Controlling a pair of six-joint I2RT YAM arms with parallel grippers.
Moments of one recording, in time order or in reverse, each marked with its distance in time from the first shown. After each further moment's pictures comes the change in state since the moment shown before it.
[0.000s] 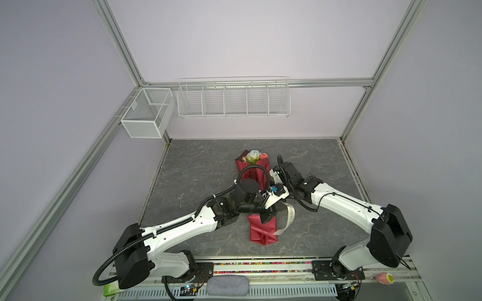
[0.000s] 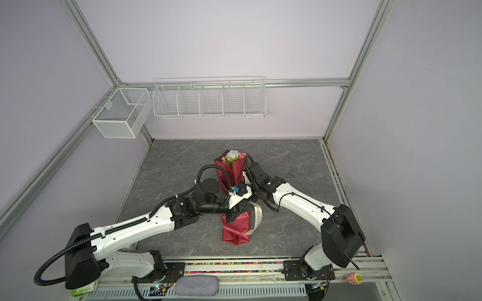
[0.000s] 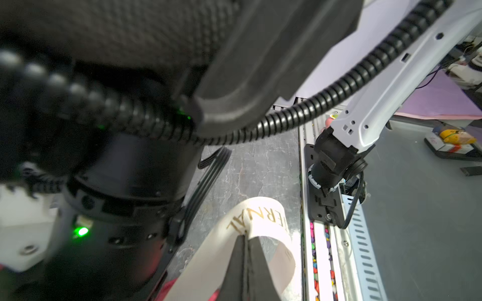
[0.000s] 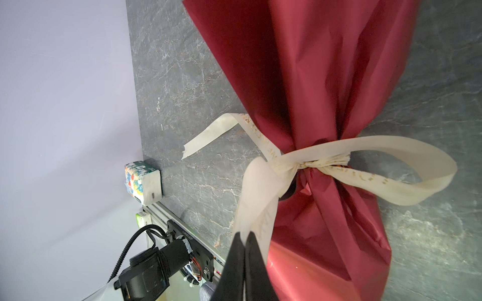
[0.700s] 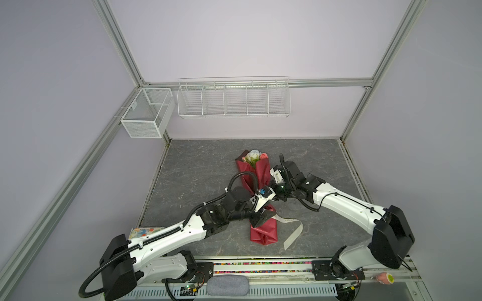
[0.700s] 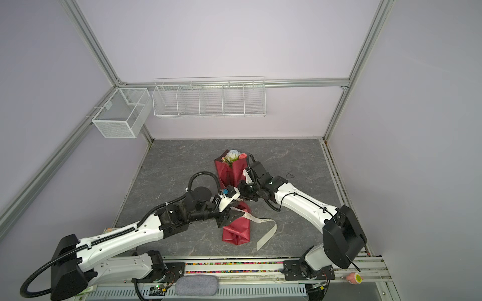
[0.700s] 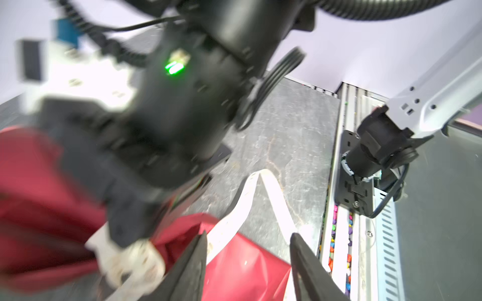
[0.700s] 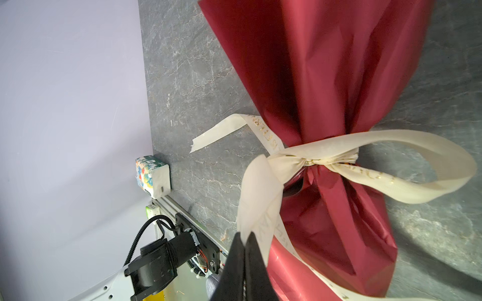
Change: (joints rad) left arm 0.043 -0.233 -0.211 -0.055 -0.248 -0.136; right arm -0.016 -0.010 -0.008 0.015 -0.060 -0.008
